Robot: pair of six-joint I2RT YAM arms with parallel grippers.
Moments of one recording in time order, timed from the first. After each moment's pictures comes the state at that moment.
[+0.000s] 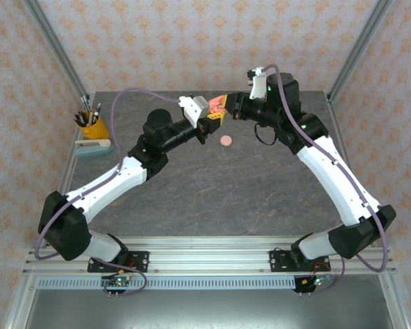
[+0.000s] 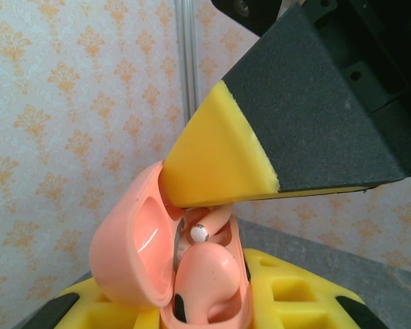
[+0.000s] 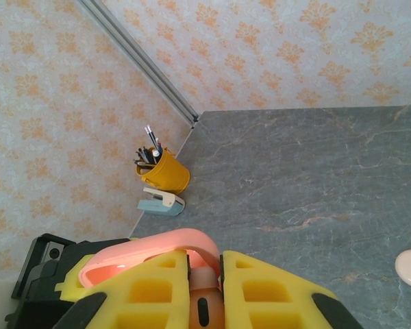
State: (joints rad) left arm -0.58 1.43 1.13 0.38 0.33 0.02; right arm 0.50 1.41 1.63 -0.56 -0.29 0.49
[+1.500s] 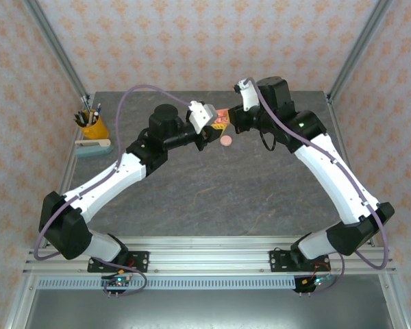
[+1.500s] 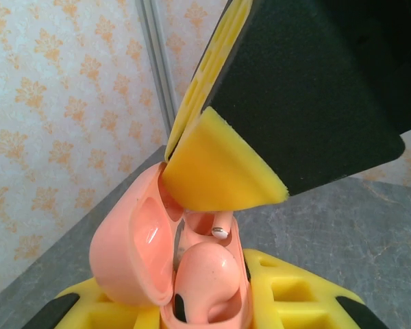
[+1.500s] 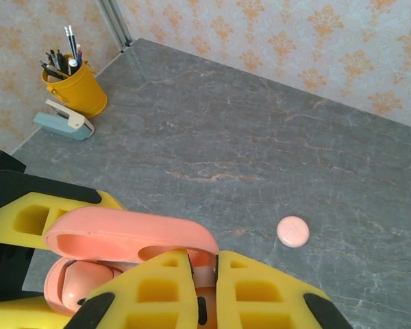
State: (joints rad) left arm -0.57 1.43 1.21 0.06 0.42 0.19; right arm 0.56 1.44 1.72 -0.83 -0.10 0.08
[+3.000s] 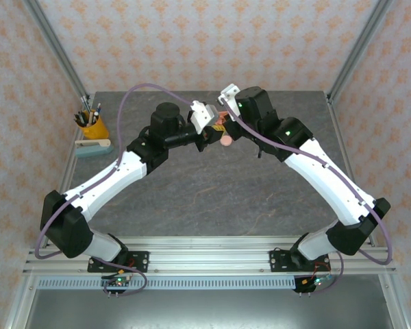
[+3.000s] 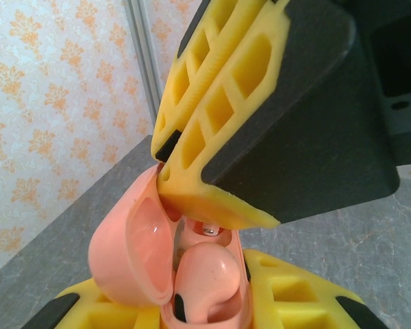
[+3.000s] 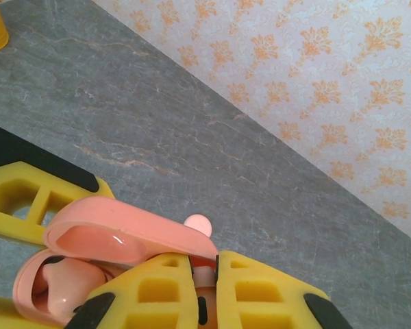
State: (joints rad) left arm -0.57 1.45 1.24 0.01 0.46 0.19; right arm 0.73 1.45 1.71 -0.84 0.30 -0.19
